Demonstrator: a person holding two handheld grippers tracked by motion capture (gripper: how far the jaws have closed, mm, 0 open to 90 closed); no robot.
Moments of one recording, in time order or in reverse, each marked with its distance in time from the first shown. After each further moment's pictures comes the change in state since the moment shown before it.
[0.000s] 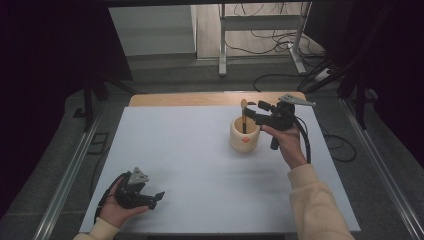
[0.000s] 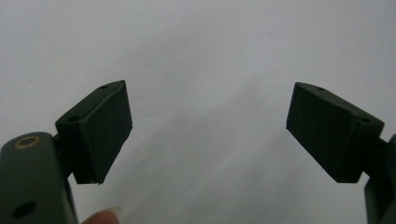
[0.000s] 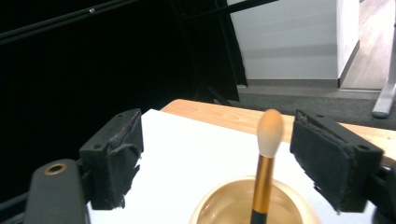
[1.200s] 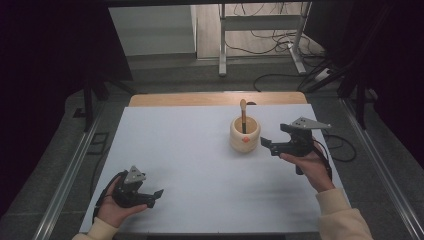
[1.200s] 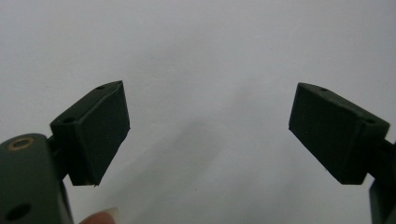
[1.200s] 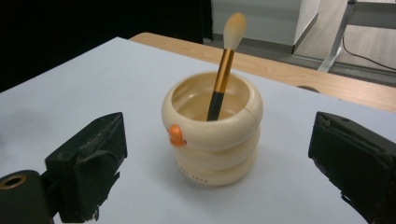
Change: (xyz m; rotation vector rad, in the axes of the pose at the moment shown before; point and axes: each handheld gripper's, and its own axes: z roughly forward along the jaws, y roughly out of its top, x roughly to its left) left arm 0.002 0.000 -0.007 -0.044 0.008 -0.025; right arm 0.017 -0.033 -0.069 0.206 -0.155 -0.167
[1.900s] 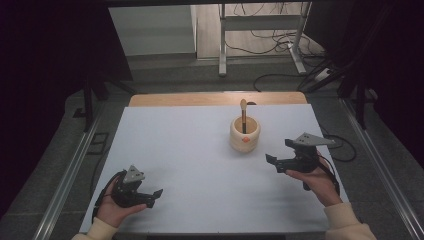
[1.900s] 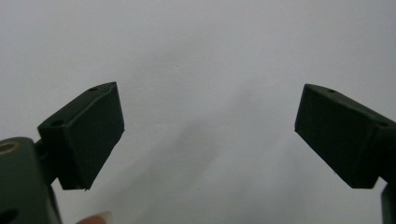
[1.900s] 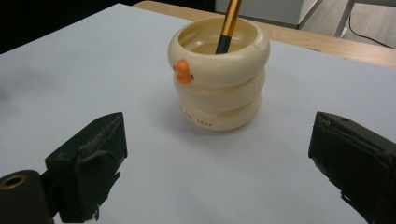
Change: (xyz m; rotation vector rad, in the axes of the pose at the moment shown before) left arm 0.001 0.000 -0.001 -0.005 0.009 -0.018; right arm 0.004 -0.038 -0.019 0.074 0.004 -0.022
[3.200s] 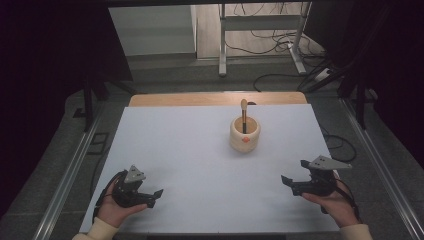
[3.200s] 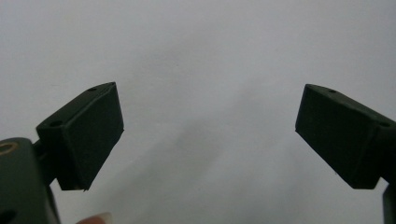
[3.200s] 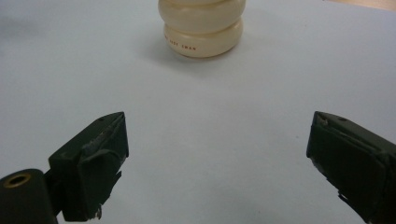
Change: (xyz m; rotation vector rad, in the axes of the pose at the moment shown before) left arm -0.002 0.001 0.001 0.009 0.007 0.002; right arm -0.003 -0.057 -0.041 0.074 -0.056 0.002
